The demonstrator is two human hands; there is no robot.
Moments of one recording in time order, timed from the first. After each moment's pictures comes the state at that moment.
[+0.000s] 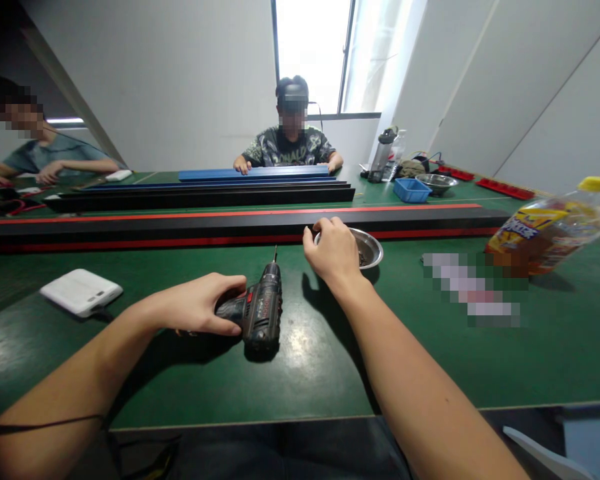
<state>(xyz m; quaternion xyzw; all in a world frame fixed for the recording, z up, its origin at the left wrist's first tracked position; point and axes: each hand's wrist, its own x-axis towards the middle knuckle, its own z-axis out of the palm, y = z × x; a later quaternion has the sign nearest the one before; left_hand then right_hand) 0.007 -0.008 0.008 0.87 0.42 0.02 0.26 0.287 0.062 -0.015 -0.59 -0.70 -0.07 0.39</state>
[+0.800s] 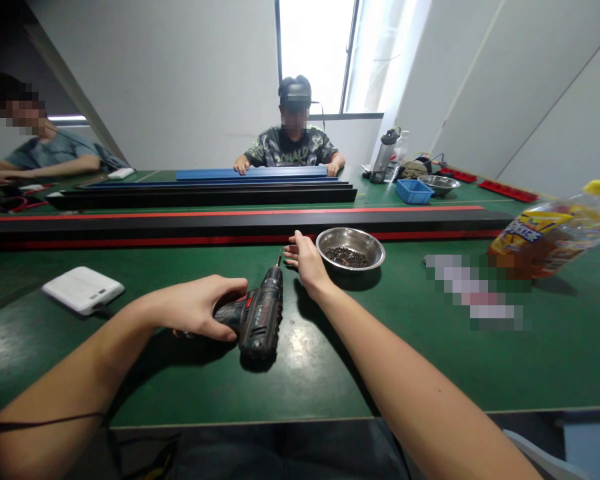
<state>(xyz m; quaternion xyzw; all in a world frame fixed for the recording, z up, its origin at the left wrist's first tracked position) 0.006 -0.008 0.009 0.87 0.40 0.01 0.30 0.242 0.068 -0.058 -0.43 -0.45 0.56 0.55</state>
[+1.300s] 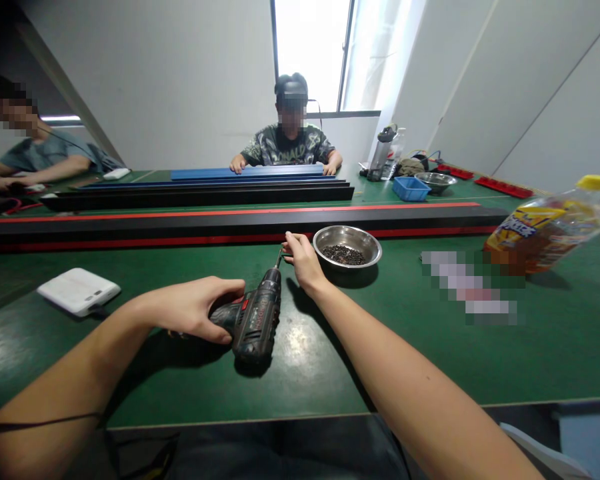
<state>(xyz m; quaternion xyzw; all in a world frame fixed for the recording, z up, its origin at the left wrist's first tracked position) 0.008 -0.009 0.014 0.86 0.41 -0.02 0.31 0.243 0.069 -0.064 -0.40 -0.50 0.53 0.56</state>
